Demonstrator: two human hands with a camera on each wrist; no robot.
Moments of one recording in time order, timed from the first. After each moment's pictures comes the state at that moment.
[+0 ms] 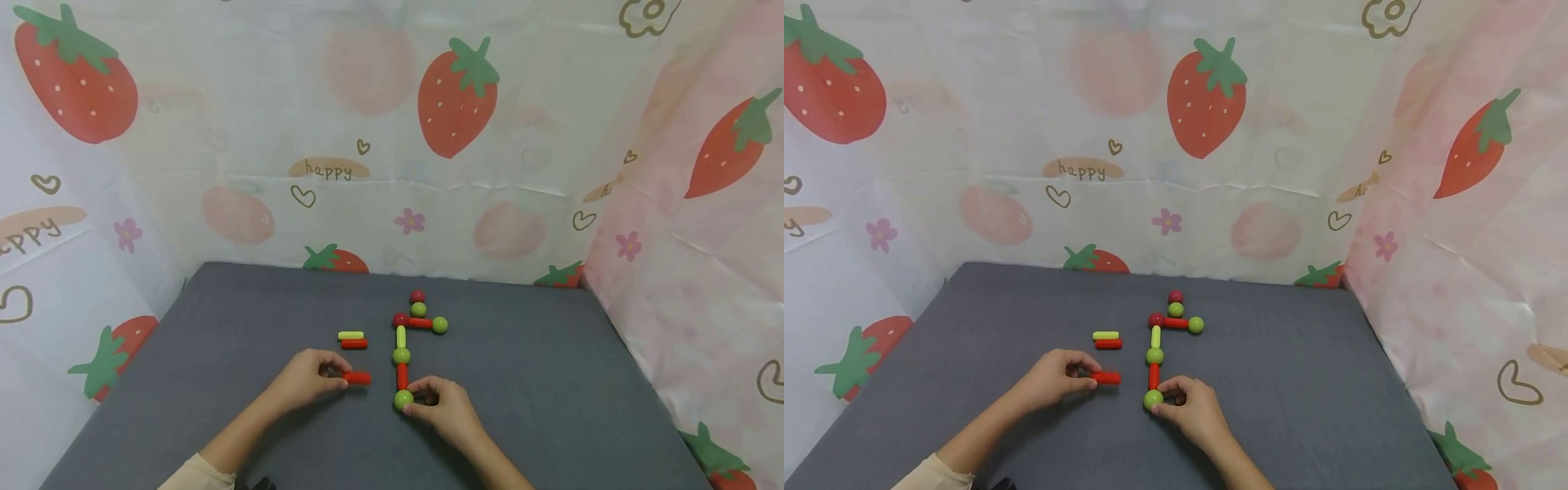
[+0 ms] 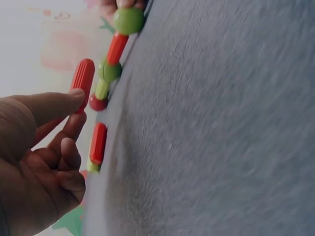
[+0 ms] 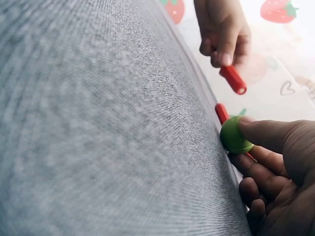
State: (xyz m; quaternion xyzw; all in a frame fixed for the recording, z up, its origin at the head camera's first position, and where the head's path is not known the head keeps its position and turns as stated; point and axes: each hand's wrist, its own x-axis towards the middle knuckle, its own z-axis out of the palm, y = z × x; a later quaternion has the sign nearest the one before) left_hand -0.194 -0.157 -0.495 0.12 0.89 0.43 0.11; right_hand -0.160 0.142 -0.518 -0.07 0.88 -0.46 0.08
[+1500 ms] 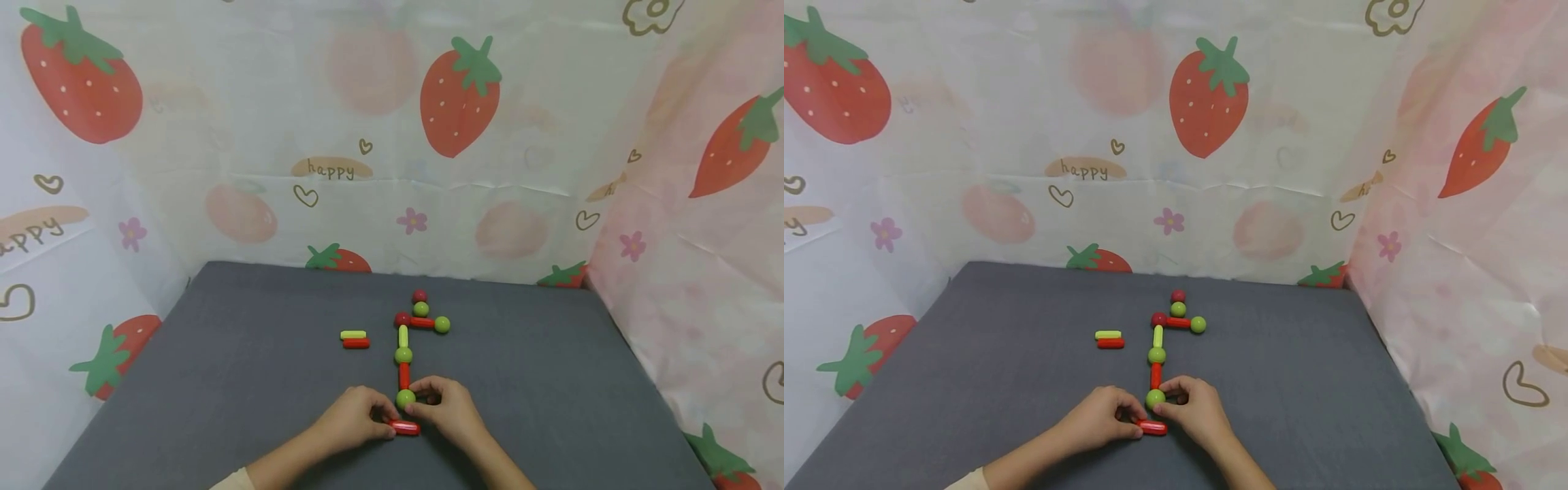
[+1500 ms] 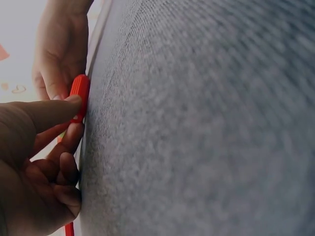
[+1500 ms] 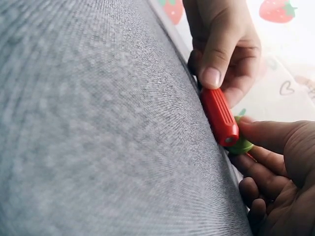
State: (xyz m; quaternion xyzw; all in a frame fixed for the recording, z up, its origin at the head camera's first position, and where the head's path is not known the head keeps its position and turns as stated) left_hand -0.155 -0.085 -0.513 0.23 0.87 0.42 0.15; right_hand -0.163 0.144 -0.519 -0.07 0.87 -0.48 0.10
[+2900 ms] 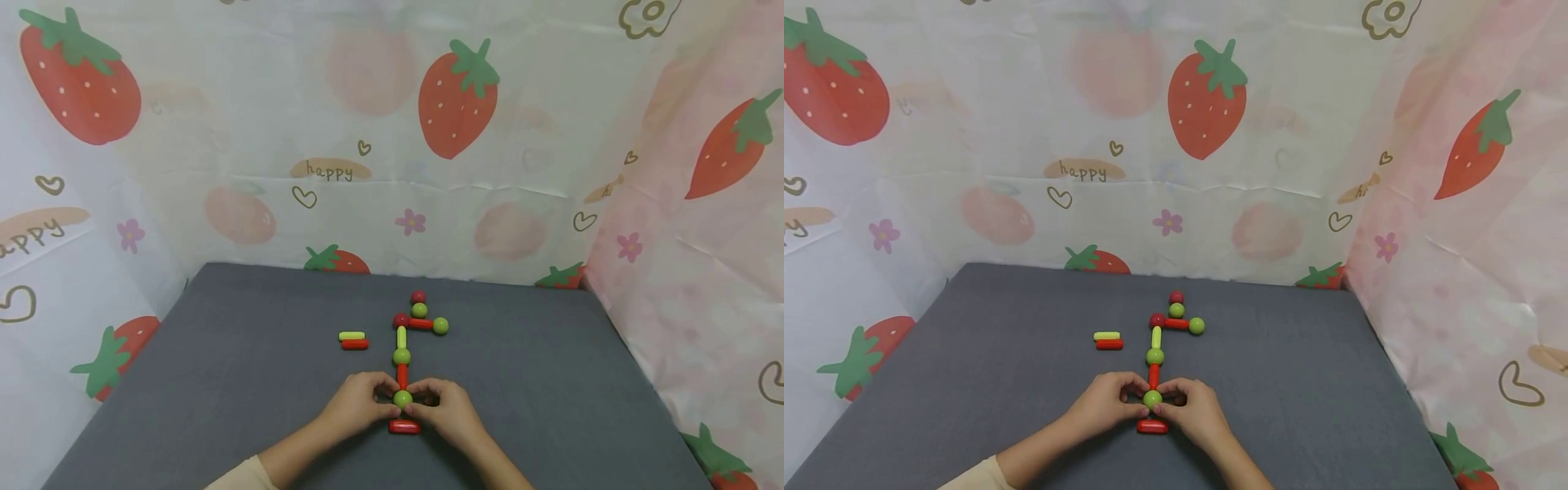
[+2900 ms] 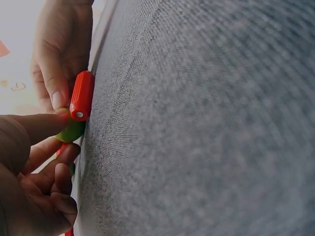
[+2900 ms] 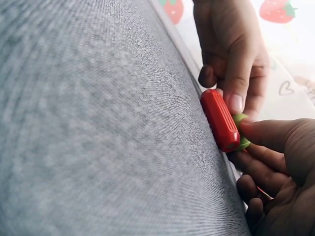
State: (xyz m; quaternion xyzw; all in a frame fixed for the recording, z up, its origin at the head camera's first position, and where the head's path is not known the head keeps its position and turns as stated) left_hand -0.171 -0.072 -0.510 0.16 0.88 0.43 0.10; right_hand -0.161 0.144 -0.516 -0.07 0.87 -0.47 0.11
